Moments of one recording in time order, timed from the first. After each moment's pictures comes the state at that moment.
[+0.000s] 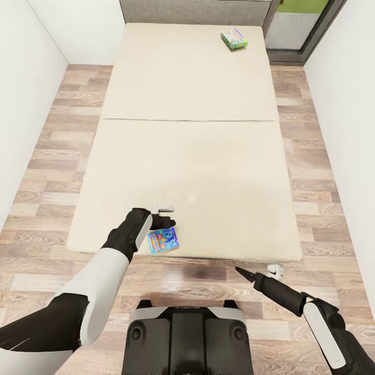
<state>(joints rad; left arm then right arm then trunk) -1.07 -0.17 -0.02 -0.64 0.00 0.74 -0.06 -0.29 -0.19 -0.09 -1.30 -0.66 0.65 0.55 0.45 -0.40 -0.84</state>
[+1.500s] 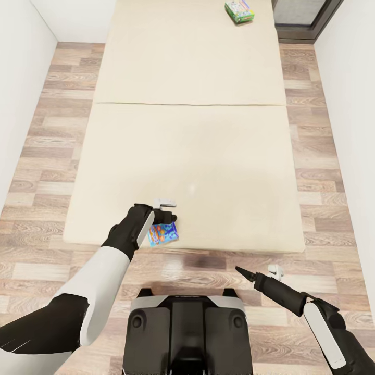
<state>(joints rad) -1.08 -0.17 -0.08 -0.71 0.00 0.74 -0.04 -0.29 -0.19 -0.09 -1.30 -0.66 0.65 0.55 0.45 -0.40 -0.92</state>
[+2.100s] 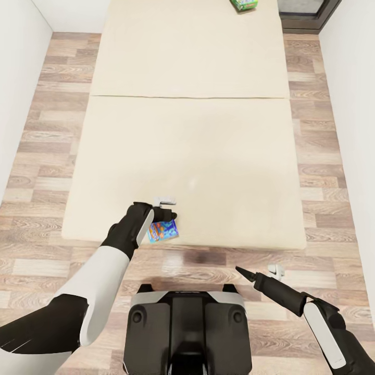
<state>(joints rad) -1.08 -0.17 -0.08 -0.73 0.00 0.74 -0.04 -0.29 -0.19 -0.09 -1.30 -0.66 0.65 0.55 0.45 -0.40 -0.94</state>
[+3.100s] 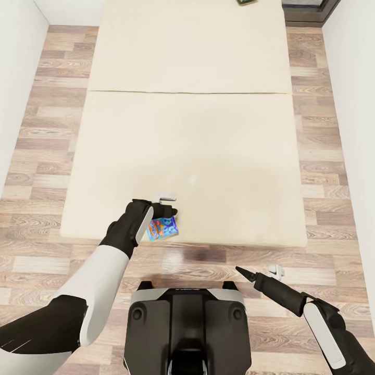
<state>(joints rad) -1.08 -0.17 -0.08 -0.78 0.00 0.74 -0.05 -0.29 -0.19 -0.09 -1.29 -0.66 0.64 0.55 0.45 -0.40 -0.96</state>
